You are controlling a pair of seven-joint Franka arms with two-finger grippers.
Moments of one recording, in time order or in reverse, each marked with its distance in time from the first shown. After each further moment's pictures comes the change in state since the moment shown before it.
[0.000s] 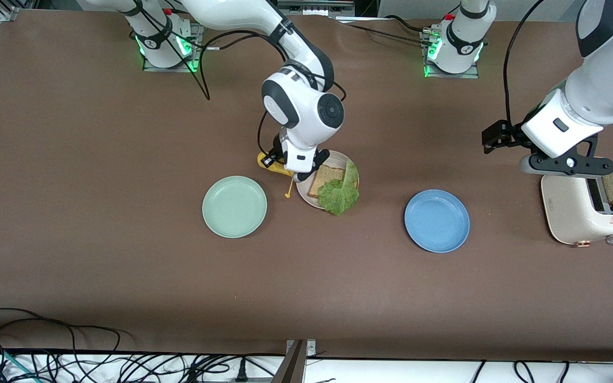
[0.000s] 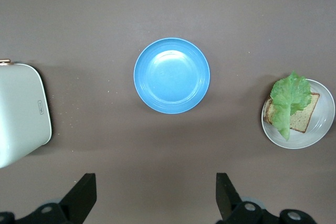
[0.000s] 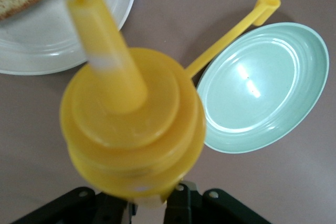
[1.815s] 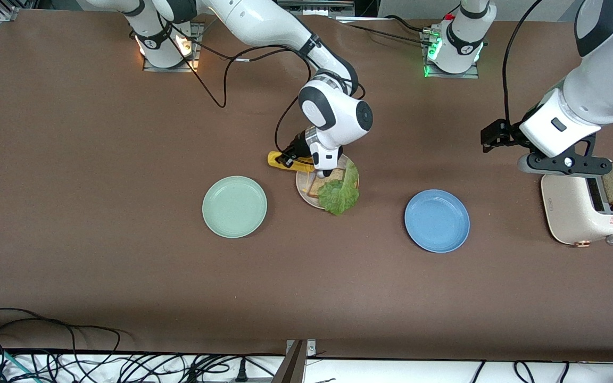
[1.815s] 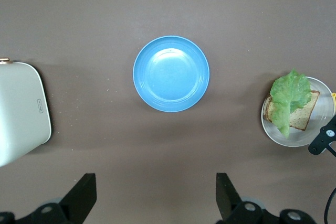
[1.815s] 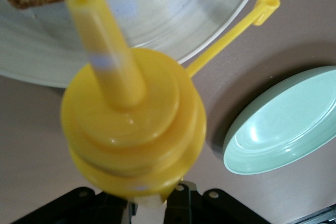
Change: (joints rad) left arm -0.002 0.000 0.000 0.000 0.000 -0.006 0.000; right arm 0.125 0.244 -0.077 0.238 -0.008 -0.140 -0.170
